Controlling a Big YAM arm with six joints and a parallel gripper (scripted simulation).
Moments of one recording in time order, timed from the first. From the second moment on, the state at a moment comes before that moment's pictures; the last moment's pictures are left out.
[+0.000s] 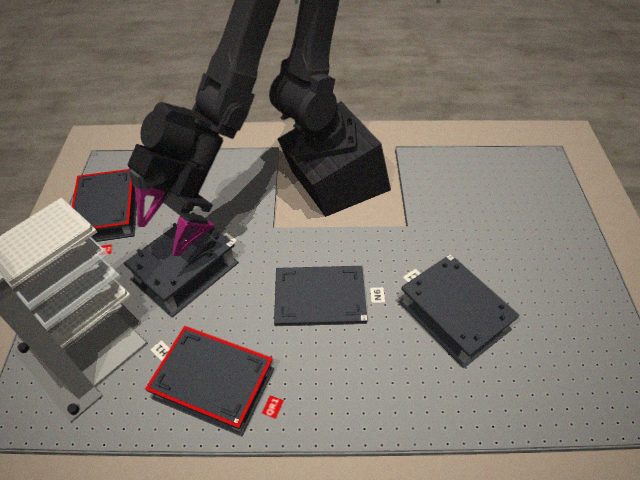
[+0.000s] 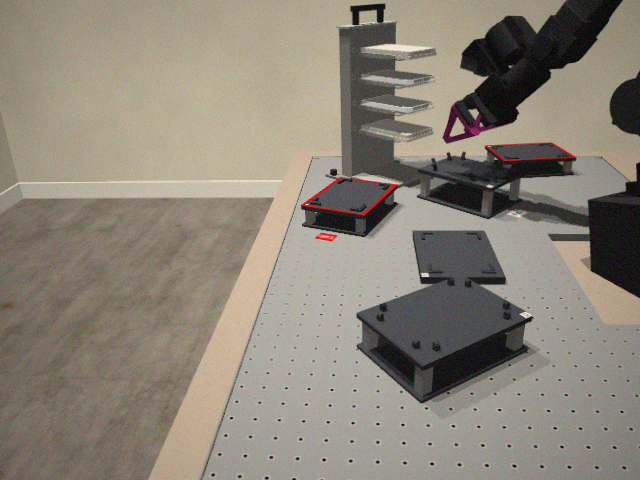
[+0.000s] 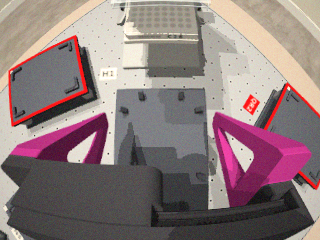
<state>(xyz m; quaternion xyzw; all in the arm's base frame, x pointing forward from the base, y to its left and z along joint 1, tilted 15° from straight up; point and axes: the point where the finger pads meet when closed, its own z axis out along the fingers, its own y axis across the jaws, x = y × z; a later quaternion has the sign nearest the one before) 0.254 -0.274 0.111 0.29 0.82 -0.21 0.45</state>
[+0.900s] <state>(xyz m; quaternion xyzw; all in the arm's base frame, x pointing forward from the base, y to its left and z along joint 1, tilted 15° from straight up) 0.228 -0.248 0.130 0.29 0.82 -0.21 0.45</state>
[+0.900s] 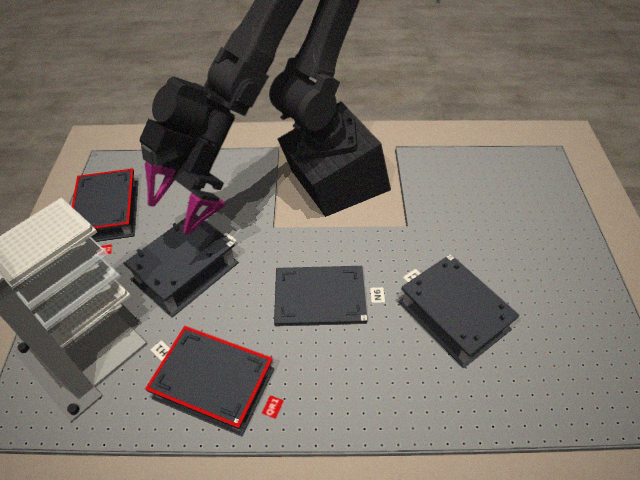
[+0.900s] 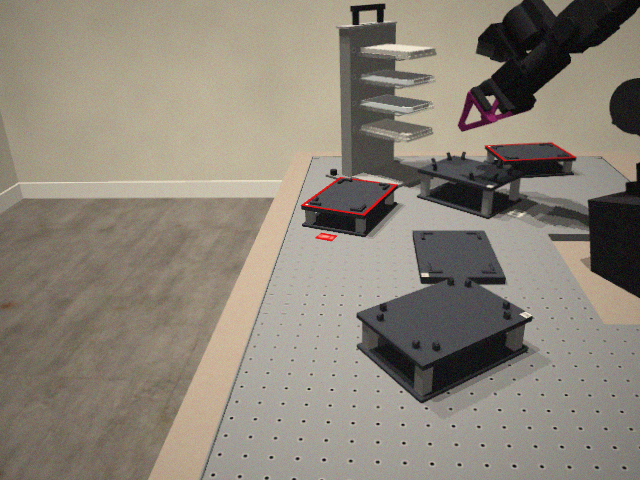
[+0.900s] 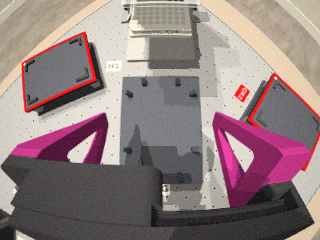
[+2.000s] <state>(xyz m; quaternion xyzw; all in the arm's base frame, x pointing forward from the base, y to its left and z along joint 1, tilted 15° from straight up) 0.221 -0.239 0.146 0.29 0.82 -0.21 0.44</state>
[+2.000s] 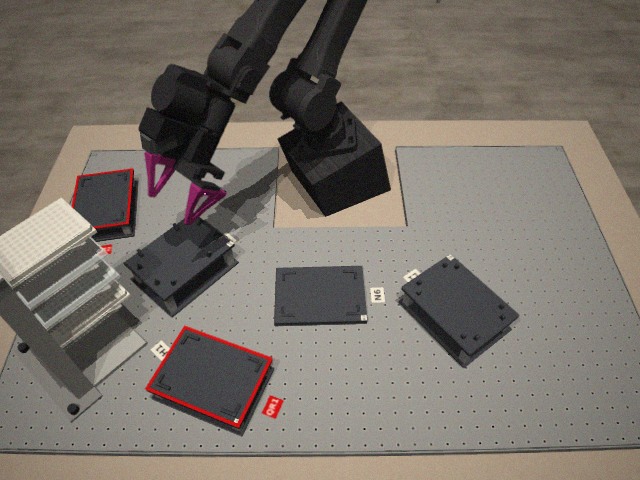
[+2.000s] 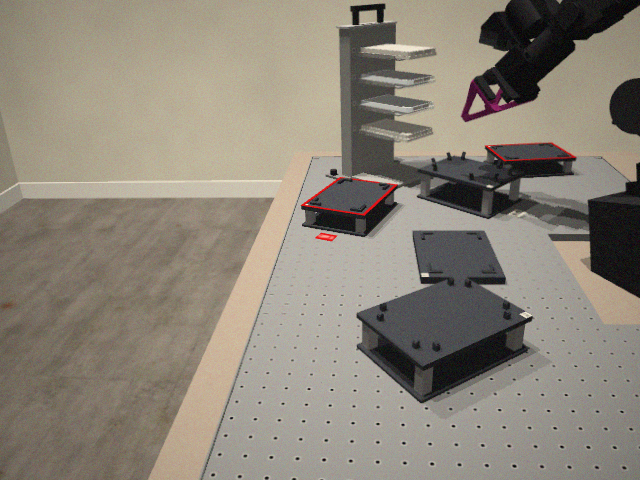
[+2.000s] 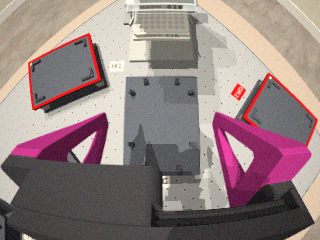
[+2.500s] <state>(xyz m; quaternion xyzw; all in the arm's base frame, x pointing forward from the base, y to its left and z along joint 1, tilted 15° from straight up) 0.228 -0.249 0.135 0.29 0.82 -0.21 0.44</state>
